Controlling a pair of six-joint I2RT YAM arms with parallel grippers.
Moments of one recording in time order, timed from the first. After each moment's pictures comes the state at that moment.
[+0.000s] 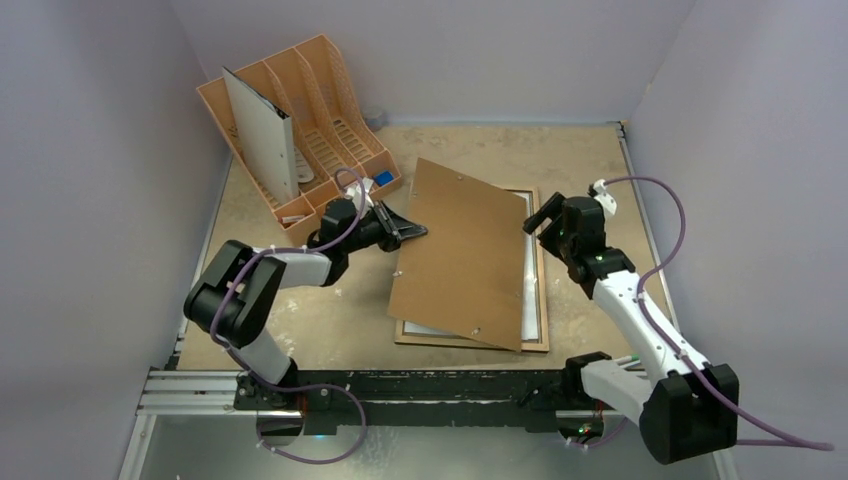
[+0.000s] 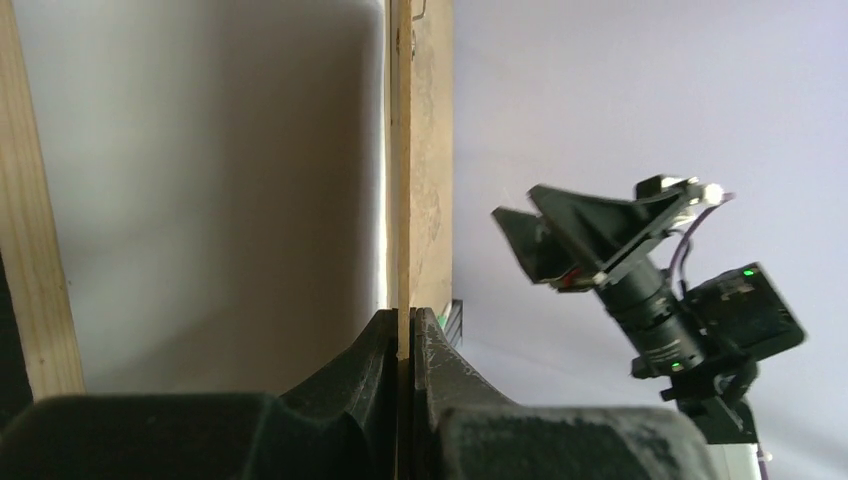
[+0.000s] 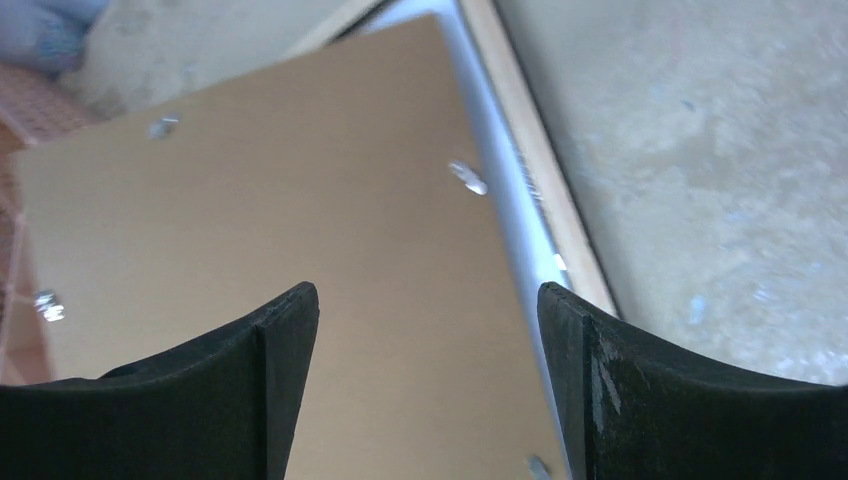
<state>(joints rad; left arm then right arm) -0.43 1.64 0.65 0.73 0.56 -1.26 0.24 1.05 0.76 -0.34 0.19 0.81</state>
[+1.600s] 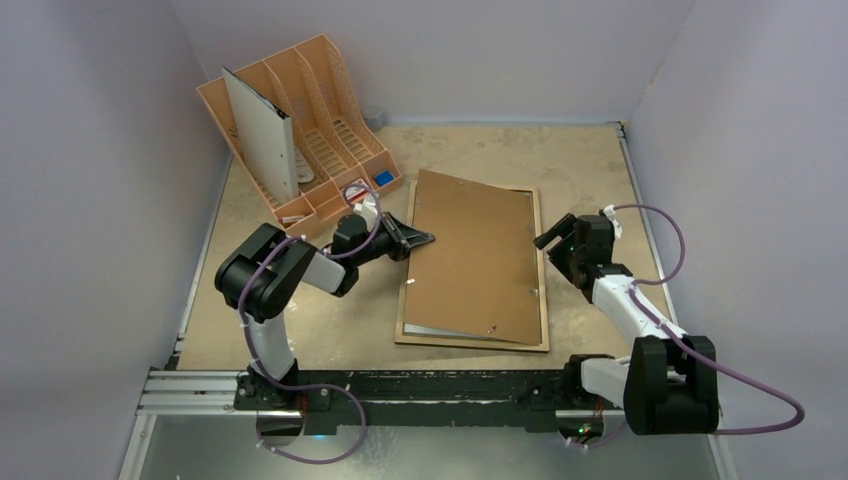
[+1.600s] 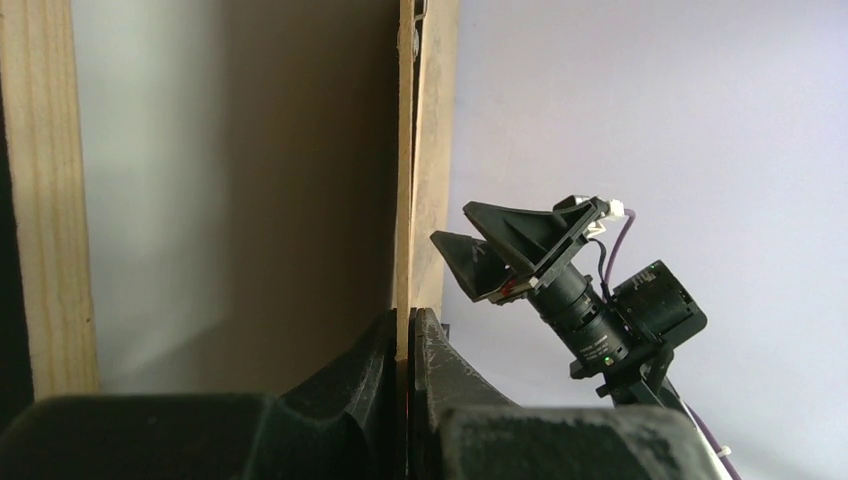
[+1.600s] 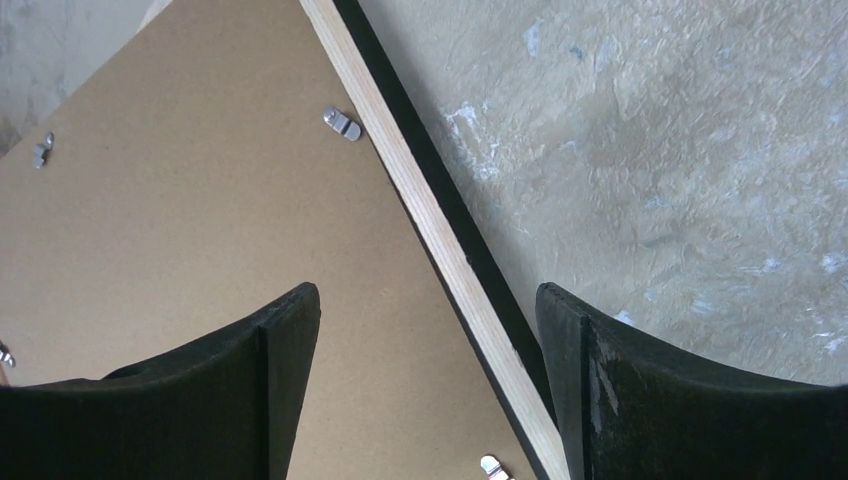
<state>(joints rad) -0.49 1.85 0.60 1.04 0.45 -1.38 0.01 1.16 0.53 -0.12 0.02 0.82</state>
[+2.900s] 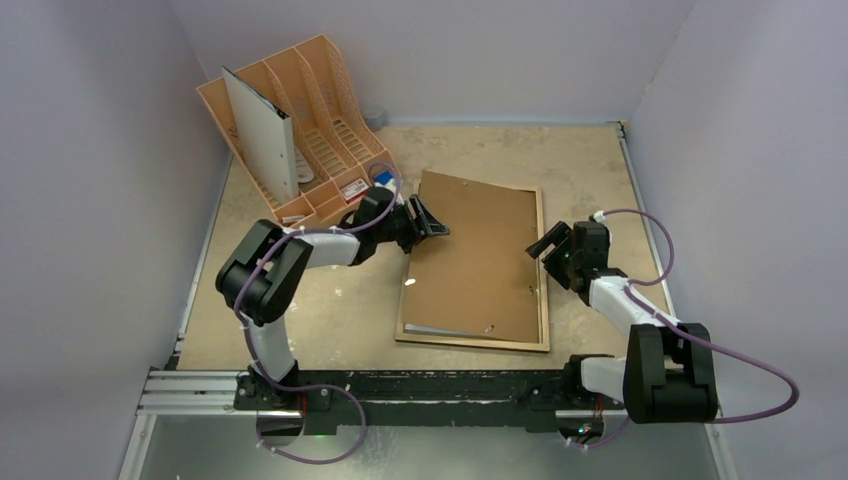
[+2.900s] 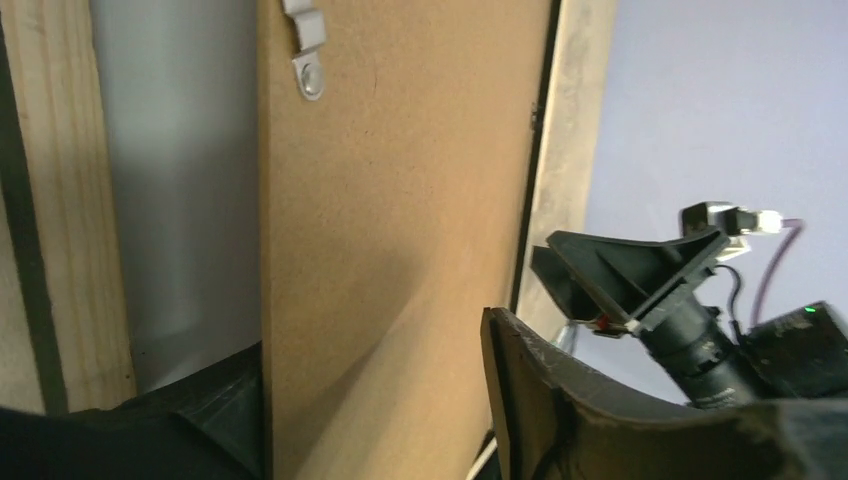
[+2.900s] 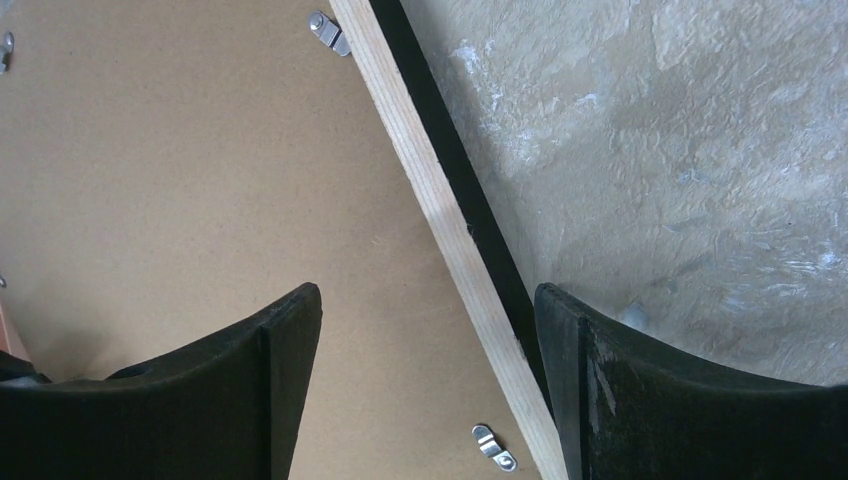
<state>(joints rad) -0.54 1.84 0.88 0.47 0.39 -1.10 0.01 1.21 0.47 -0.05 -0.08 0.79</state>
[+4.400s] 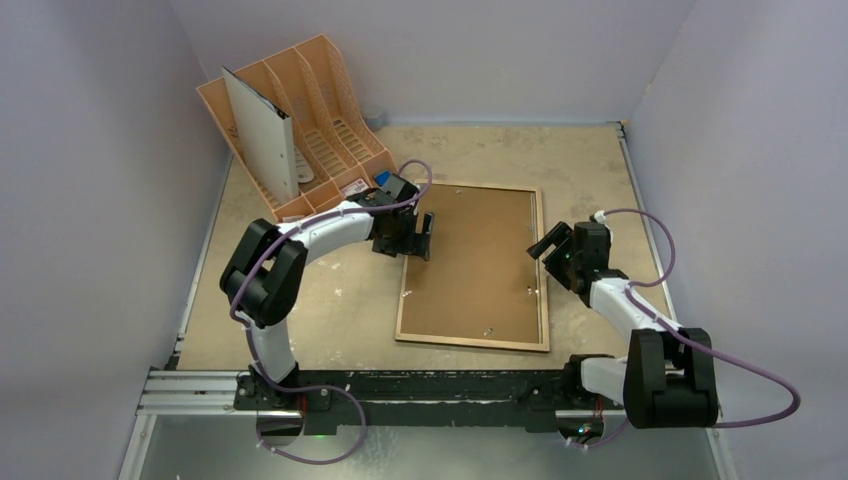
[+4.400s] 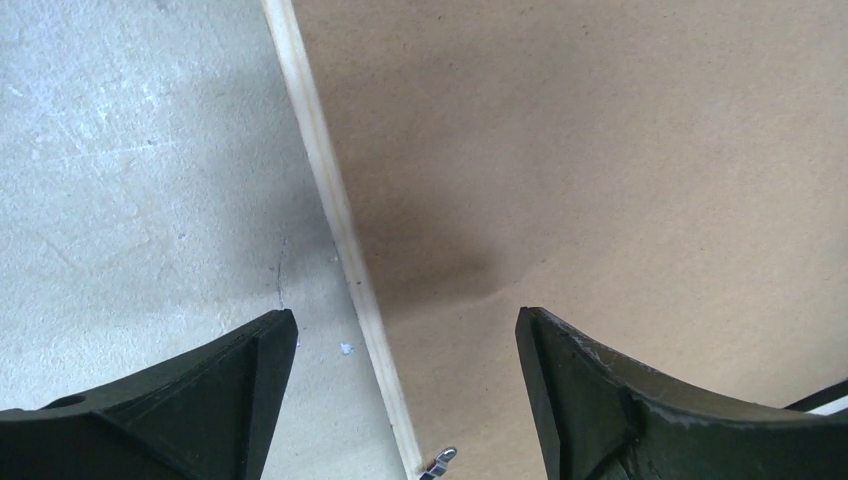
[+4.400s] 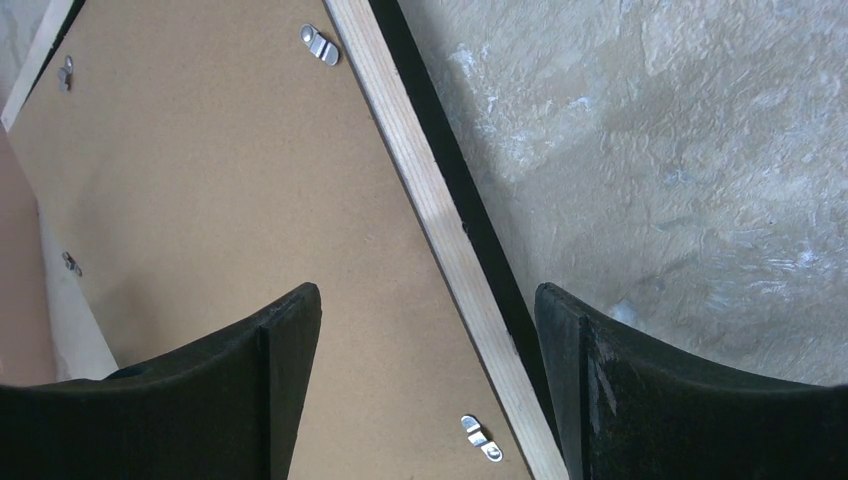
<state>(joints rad) -0.61 1.84 1.26 -0.49 0.10 -0.45 0.01 1.20 0.47 -0.06 -0.07 0.77</state>
